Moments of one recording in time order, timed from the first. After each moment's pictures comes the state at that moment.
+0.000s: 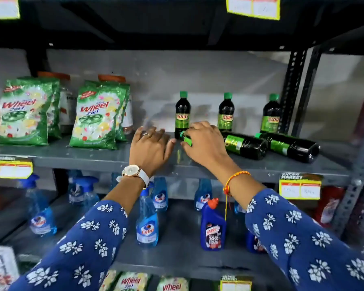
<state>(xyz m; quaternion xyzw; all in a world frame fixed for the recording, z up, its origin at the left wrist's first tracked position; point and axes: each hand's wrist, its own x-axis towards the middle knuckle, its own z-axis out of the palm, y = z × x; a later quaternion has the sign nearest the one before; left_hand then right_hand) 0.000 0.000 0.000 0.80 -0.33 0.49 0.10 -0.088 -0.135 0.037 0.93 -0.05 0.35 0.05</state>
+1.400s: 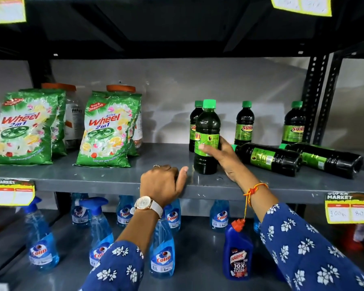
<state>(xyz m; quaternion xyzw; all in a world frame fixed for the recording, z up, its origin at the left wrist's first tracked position) 0.036 0.015 -0.034 0.79 -0.35 0.45 0.22 -0.005 -0.166 0.013 0.73 0.01 0.30 -0.62</state>
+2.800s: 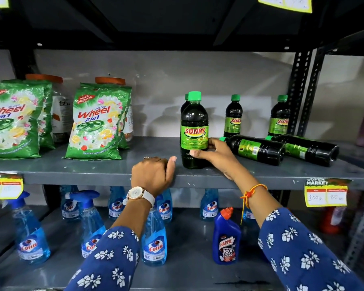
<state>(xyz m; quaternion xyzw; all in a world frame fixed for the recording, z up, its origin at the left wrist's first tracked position) 0.036 0.015 -0.036 0.79 -0.34 0.46 0.22 -0.040 -0.157 0.007 0.80 -0.06 0.28 -0.52</state>
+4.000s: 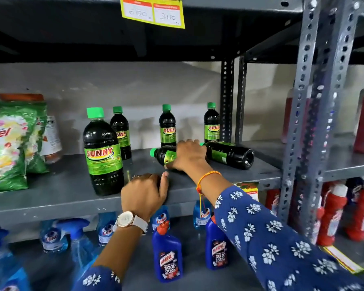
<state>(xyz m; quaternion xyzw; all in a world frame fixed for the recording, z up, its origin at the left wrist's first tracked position) -0.059 -0.137 -0.033 0.80 -0.36 0.41 0.25 -0.091 -0.267 0.046 0.93 -0.29 0.21 0.02</state>
